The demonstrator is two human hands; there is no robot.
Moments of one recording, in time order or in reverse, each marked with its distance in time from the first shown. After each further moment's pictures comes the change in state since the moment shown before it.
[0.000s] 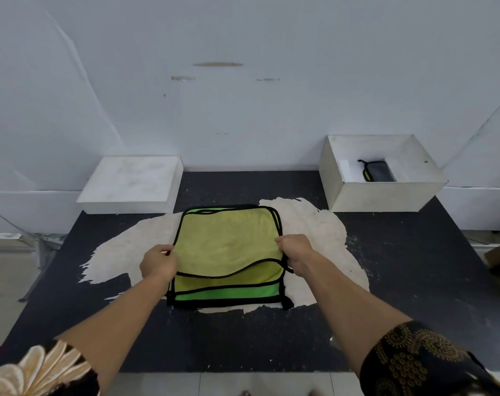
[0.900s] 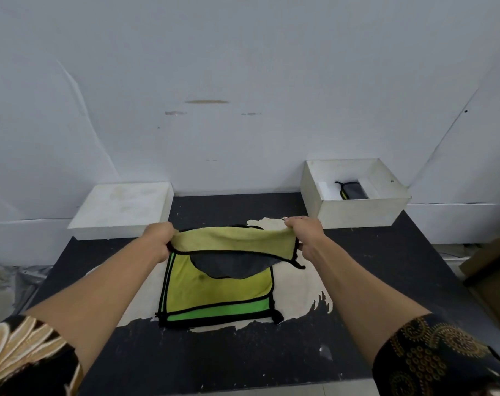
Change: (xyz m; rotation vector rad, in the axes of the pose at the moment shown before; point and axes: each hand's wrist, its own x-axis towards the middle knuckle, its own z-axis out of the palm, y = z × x) left_hand -0.003 0.122 -0.029 -0.496 -0.258 -0.248; right_hand -0.037 -0.071 -0.046 0.135 0.158 -0.217
